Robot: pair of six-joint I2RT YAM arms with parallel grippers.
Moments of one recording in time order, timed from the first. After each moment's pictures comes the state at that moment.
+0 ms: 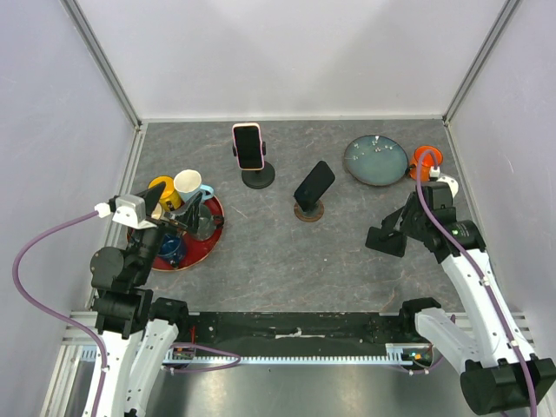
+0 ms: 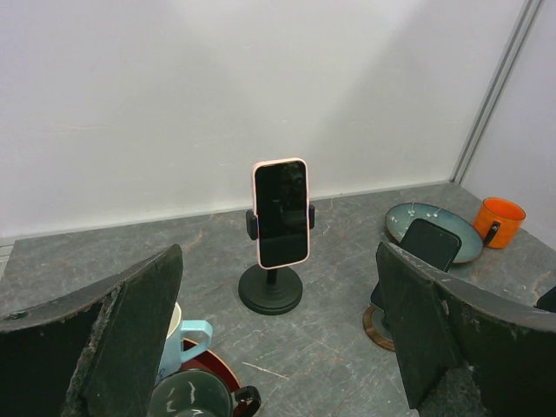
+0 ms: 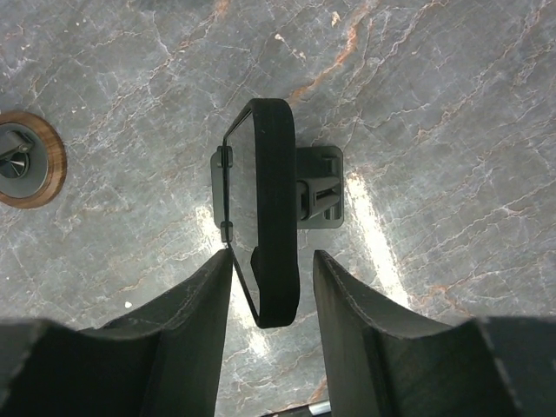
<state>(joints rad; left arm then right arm) -0.16 0.31 0.67 -0.07 0.16 -0.14 0.14 0.87 0.89 -0.87 0.24 0.50</state>
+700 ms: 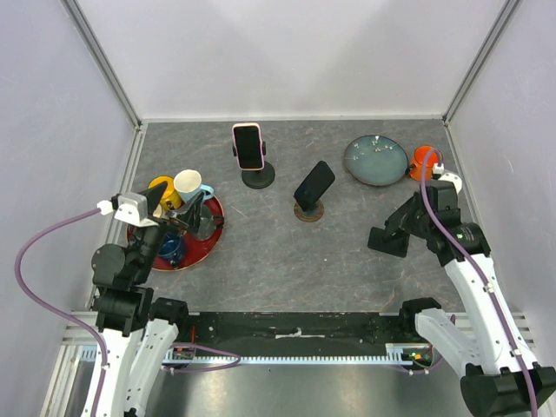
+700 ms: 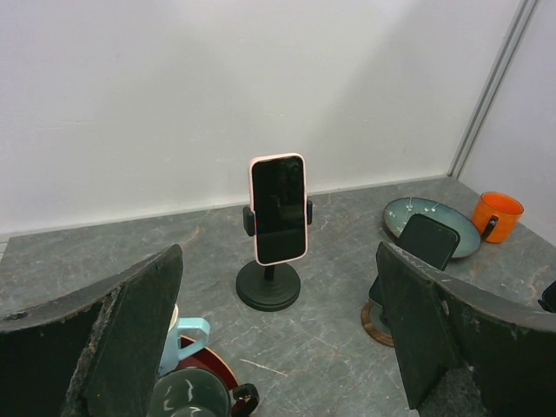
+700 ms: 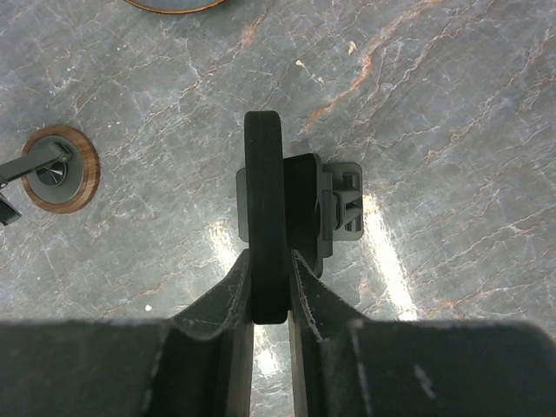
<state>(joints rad) -0.16 0.32 0.67 -0.07 0.17 -0.14 0.14 0.84 0.91 -0.85 0.23 0.49</state>
